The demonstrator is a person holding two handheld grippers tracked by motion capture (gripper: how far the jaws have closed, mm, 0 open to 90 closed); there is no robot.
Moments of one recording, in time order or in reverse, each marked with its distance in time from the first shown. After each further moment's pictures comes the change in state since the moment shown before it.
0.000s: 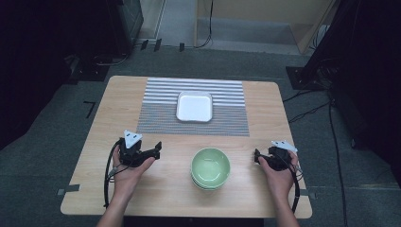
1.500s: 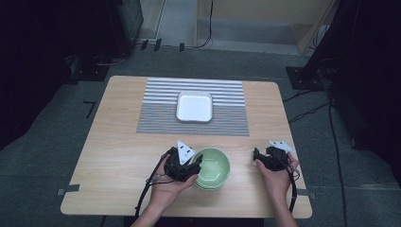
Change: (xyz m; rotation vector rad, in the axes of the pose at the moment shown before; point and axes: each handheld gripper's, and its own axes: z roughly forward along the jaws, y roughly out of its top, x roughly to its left) left arm -0.131 -0.003 0.003 0.056 -0.160 0.265; right arm 0.011 -0.001 -0.002 -0.024 -0.023 0.024
